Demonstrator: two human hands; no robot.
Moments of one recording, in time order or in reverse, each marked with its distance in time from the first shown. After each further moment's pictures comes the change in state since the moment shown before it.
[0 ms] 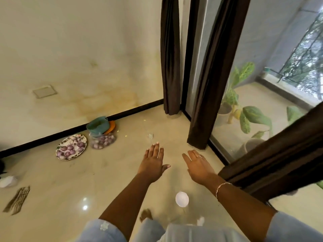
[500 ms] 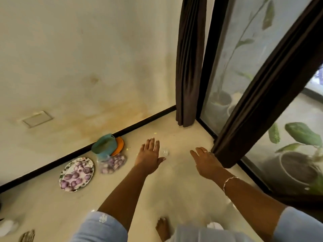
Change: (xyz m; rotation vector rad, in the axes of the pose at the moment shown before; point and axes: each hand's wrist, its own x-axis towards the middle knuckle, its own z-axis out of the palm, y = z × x) left_hand 0.209 -0.259 -0.063 0.008 -0.065 0.009; right_hand 0.288 -0.046 -0.060 -0.040 -0.065 0.096
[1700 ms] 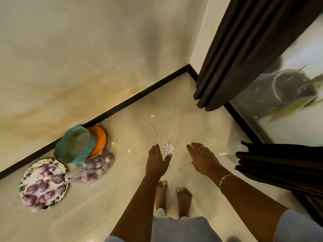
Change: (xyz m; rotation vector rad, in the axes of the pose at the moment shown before) left_hand 0.390 -0.109 0.194 -0.773 -0.318 -0.310; right_hand 0.418 0.028 0.165 0.108 -0.348 -0.006
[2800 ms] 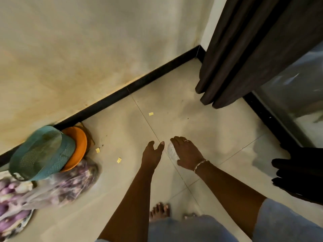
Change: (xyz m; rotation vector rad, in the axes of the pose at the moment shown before) left_hand 0.182 -0.063 0.067 -0.559 0.071 -0.203; right_hand 0.203 -0.008 0.133 0.144 0.134 -0.169
